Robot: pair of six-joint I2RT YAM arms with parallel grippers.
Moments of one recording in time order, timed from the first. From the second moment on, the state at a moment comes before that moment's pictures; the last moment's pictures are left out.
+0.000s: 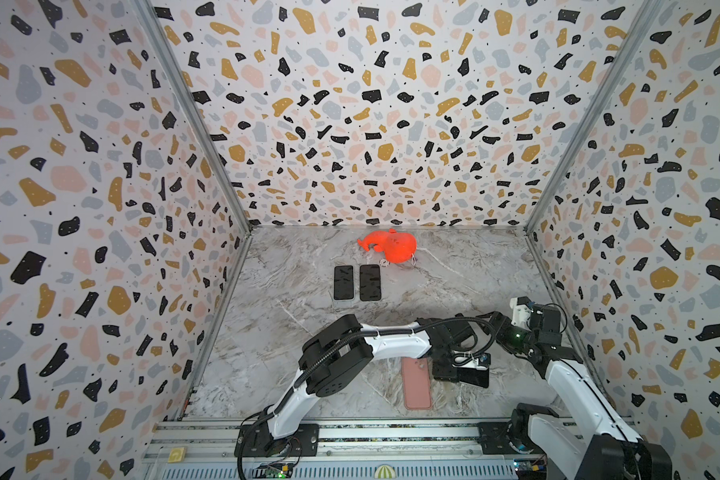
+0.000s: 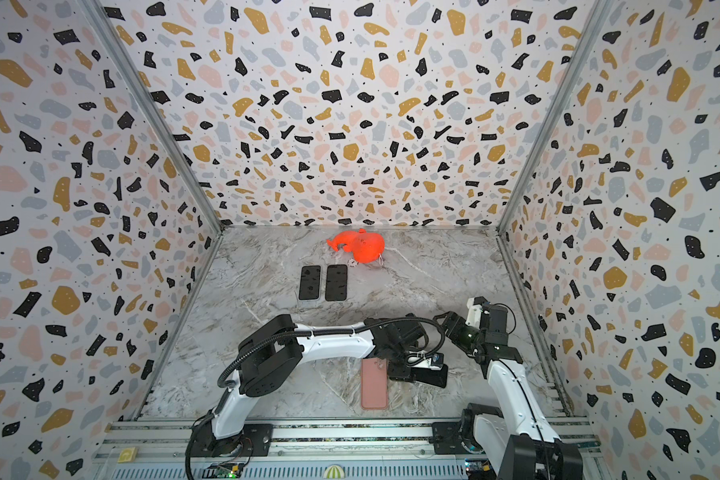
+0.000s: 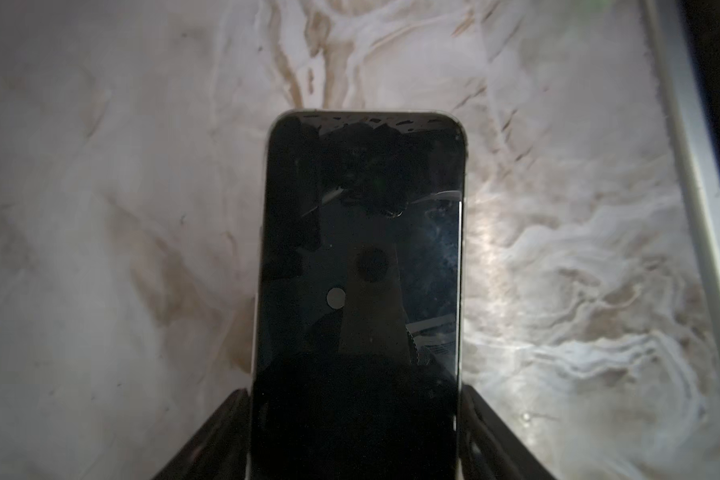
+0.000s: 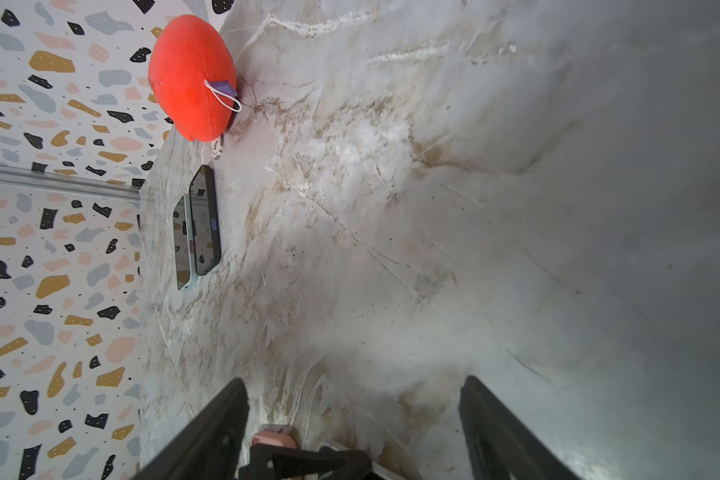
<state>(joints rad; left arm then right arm) -1.14 2.15 1.53 -0.50 0.22 0.61 -0.12 0.95 0.40 -0.25 -0.56 0.55</state>
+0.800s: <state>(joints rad) -1.01 2.04 1.34 -0.31 0.06 0.46 -0.07 1.16 0.32 -0.06 -0.59 0.52</state>
